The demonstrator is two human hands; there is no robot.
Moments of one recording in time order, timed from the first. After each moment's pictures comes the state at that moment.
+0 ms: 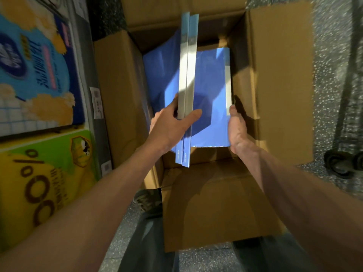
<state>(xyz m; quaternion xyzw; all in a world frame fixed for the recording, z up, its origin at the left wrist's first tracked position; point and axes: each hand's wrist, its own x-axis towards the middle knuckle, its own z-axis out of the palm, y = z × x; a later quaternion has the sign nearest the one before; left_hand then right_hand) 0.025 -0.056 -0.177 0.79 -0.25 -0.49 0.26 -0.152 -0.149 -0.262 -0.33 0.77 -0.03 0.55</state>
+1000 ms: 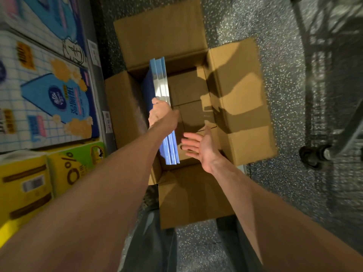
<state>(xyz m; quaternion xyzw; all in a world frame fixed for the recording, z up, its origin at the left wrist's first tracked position) 0.013 -0.136 -0.100 0.90 -0.17 -0.39 0.03 -0.130 -0.113 -0.102 -0.21 0.64 0.02 0.74</state>
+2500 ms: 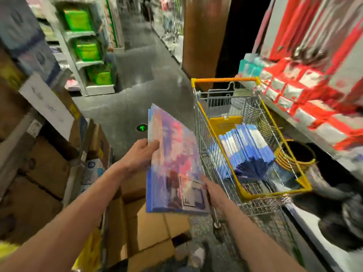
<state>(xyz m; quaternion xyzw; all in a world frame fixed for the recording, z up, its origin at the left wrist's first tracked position) -0.189 -0.030 0.658 0.67 -0.44 -0.42 0.43 -0.429 -0.109 0.488 -0.43 0.60 -0.17 0.65</state>
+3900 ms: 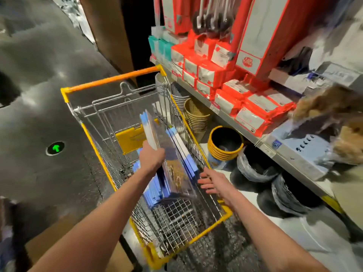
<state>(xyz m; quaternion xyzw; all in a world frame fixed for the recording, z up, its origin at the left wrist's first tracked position) -0.556 -0.453 0.585 0.76 -0.40 -0.38 0.34 -0.770 -0.408 0.529 -0.34 0.68 -0.22 0.61</state>
